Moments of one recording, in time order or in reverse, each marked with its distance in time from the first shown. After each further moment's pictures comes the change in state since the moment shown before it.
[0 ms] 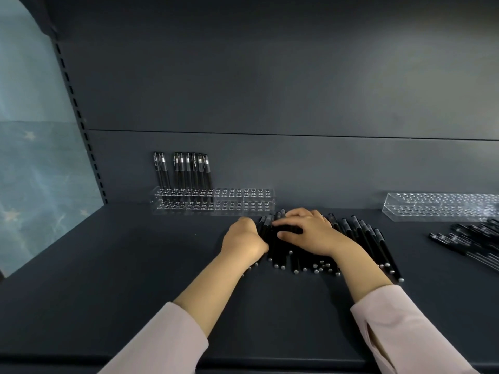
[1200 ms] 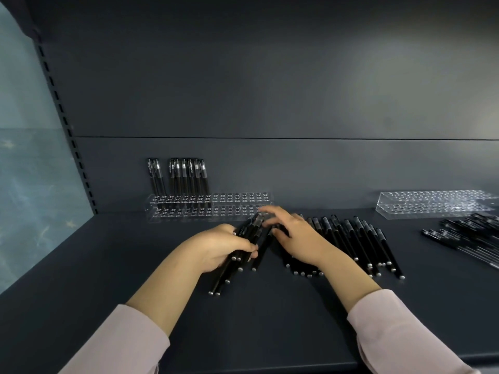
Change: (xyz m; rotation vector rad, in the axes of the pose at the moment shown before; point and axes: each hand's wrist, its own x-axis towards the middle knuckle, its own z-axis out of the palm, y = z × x) left_hand 0.019 -0.042 -0.042 -0.461 -0.436 0.041; right_hand 0.003 -0.026 0.022 0.241 0.178 -0.164
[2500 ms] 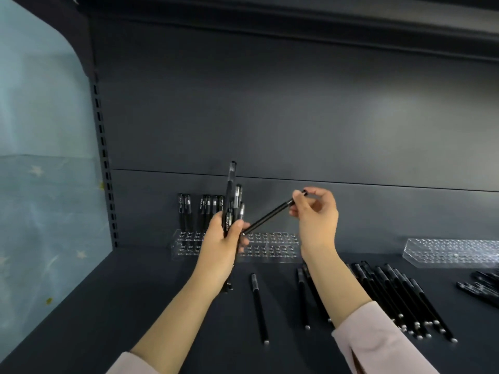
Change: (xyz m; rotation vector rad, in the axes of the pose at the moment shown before) left_hand 0.001 0.006 -0.064 -0.211 0.498 0.607; right_hand 0.090 -0.100 -0.010 0.897 0.917 0.221
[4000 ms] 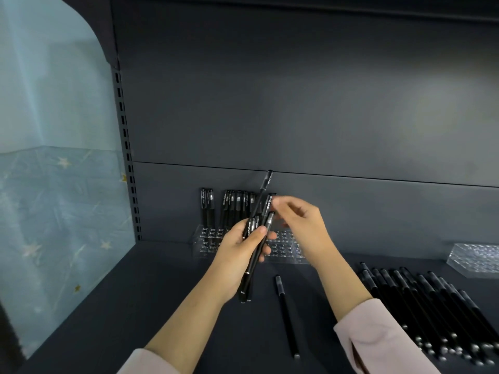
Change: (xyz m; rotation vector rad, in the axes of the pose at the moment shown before) left_hand 0.011 -0.022 -0.018 -0.254 -0.162 -0.105; right_hand -0.003 0.038 0.038 -0.190 -0.573 0.041
